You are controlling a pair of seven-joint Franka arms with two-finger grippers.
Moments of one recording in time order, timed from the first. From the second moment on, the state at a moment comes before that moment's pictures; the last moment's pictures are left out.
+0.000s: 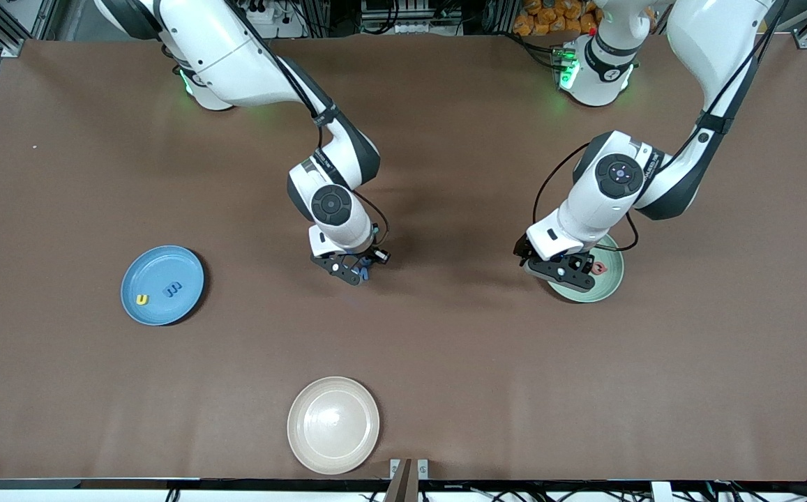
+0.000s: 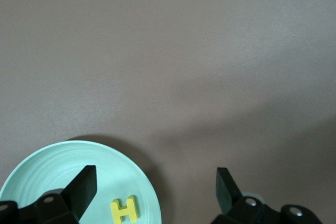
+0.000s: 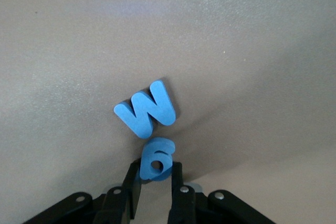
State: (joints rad) left arm 0.13 0.38 -0.53 -2.06 0.27 2.51 -0.20; right arm 0.61 0.71 0.08 -1.71 0.10 2.40 1.14
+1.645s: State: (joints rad) left arm 0.06 0.43 -0.53 -1.99 0.27 2.49 -0.33; right arm 0.00 0.46 0.05 -1.83 -0.06 2.09 0.22
